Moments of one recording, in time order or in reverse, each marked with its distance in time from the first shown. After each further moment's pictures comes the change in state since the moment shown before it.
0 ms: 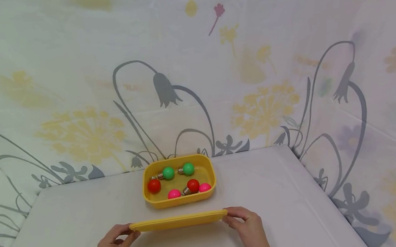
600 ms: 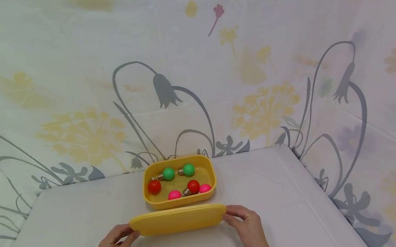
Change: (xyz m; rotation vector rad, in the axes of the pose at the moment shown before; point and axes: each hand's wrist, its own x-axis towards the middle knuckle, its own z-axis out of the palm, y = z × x) left_hand 0.002 0.002 0.001 -0.023 -0.011 -0.066; right_hand 0.005 -0.004 0.004 0.013 0.008 0.015
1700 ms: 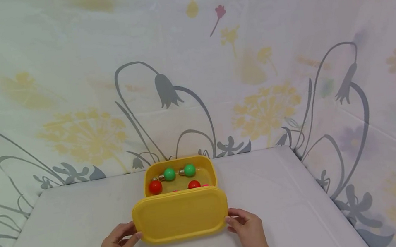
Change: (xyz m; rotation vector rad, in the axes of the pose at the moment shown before) left_hand 0.000 -0.001 -0.001 -0.074 -0.079 0.044; right_hand -0.003 0.006 0.002 0.030 0.002 0.036
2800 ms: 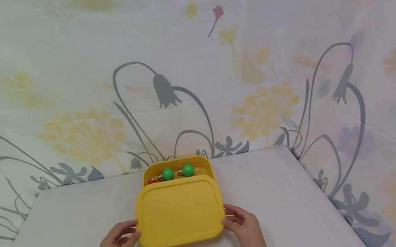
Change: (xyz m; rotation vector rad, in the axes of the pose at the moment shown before) left_hand 0.000 -0.004 0.003 -0.058 -0.007 0.016; right_hand -0.003 -0.004 0.000 0.128 -0.061 -0.009
